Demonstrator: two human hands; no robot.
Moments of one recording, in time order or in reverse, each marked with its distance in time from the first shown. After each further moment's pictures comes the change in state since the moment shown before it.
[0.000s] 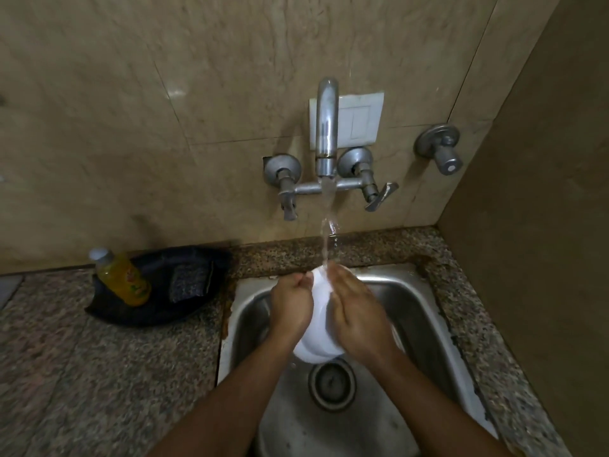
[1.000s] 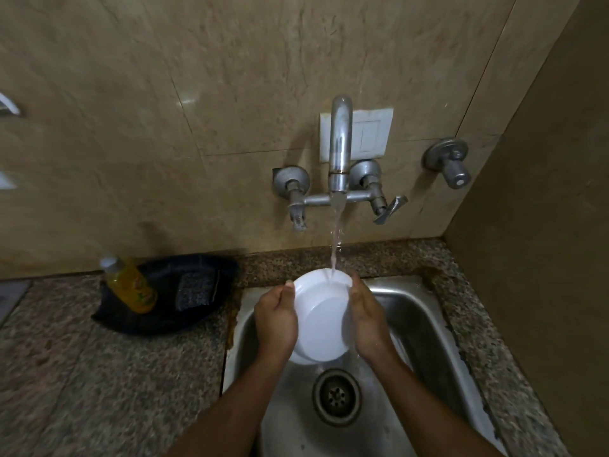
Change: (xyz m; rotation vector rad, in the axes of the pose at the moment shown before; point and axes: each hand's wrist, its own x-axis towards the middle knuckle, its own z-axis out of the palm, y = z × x) left_hand 0.002 -0.021 -0.023 -0.183 0.188 0.123; right_hand 0.014 0.004 0.018 0.695 0.059 0.552
